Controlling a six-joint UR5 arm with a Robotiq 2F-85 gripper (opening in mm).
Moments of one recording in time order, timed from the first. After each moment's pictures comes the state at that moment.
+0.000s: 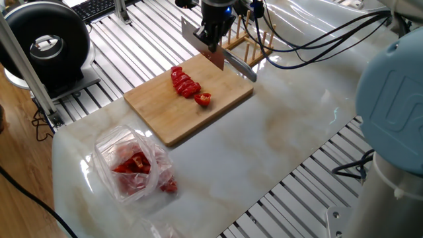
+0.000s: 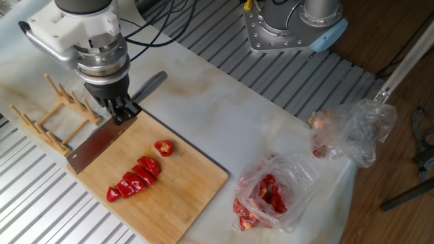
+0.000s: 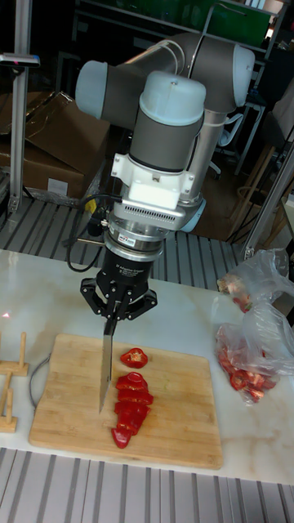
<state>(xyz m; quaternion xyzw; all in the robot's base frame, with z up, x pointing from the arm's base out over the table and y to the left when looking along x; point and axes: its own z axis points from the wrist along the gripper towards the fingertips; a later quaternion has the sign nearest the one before) 0.636 -0.038 0.150 -0.01 1.00 -0.01 0.06</state>
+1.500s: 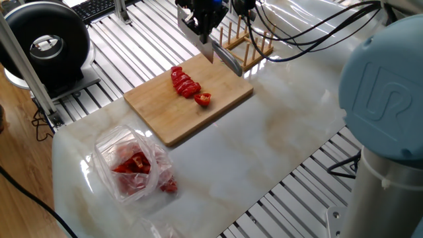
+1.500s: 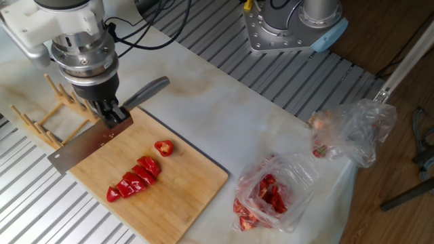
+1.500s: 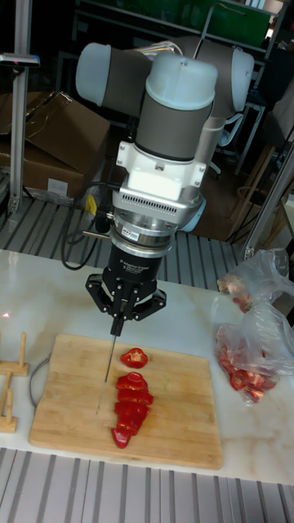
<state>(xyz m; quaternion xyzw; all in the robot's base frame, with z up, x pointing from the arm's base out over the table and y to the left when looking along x) 0.650 -0.035 0.174 0.06 1.00 0.00 0.05</state>
